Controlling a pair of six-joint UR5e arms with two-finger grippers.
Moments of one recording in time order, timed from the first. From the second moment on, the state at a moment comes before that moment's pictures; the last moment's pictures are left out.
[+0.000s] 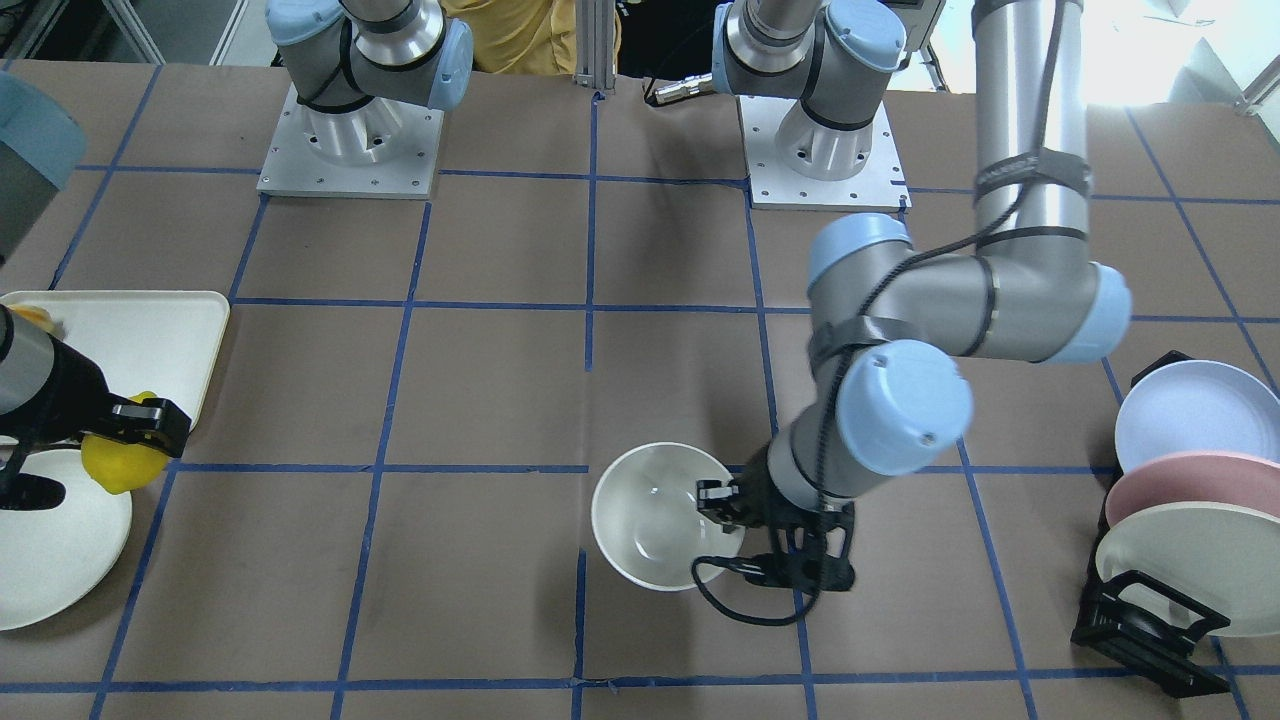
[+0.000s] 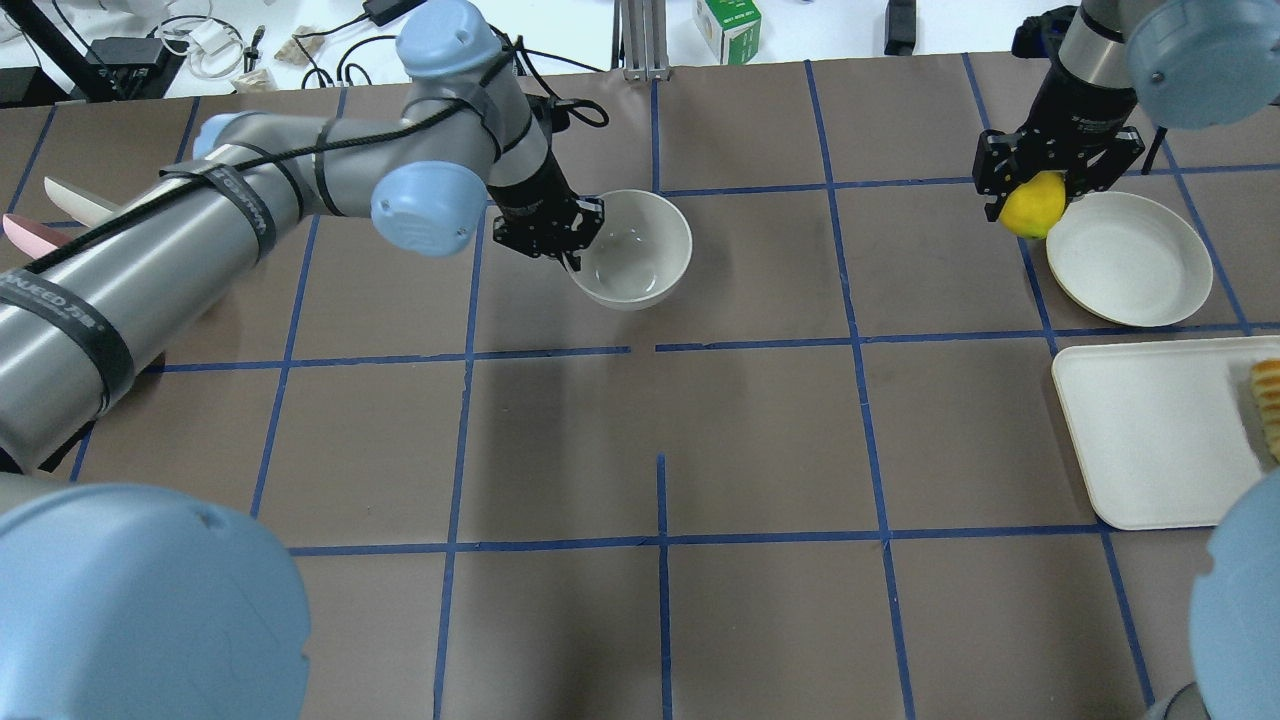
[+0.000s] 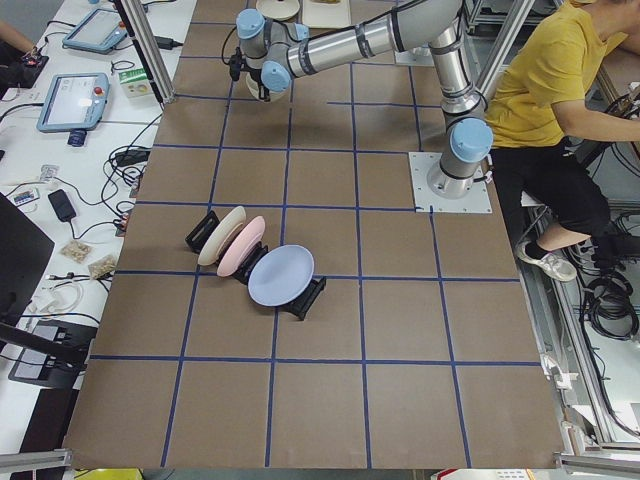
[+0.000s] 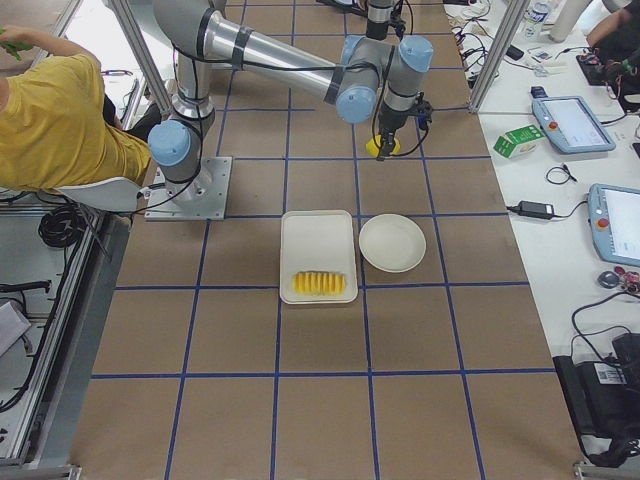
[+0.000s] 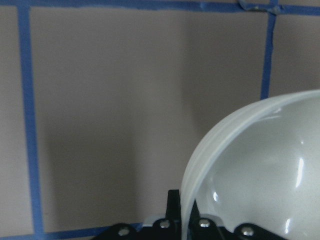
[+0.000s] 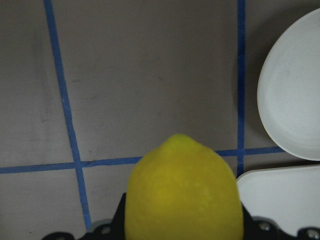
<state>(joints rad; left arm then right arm) -1.75 -2.07 -1.57 -1.06 1.40 -0.21 1.38 -1.24 1.50 -1.74 -1.61 -0.13</state>
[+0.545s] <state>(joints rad) -1.79 -2.05 -1.68 -1.00 1.40 -0.27 1.57 -1.23 1.50 -1.76 -1.59 0.00</state>
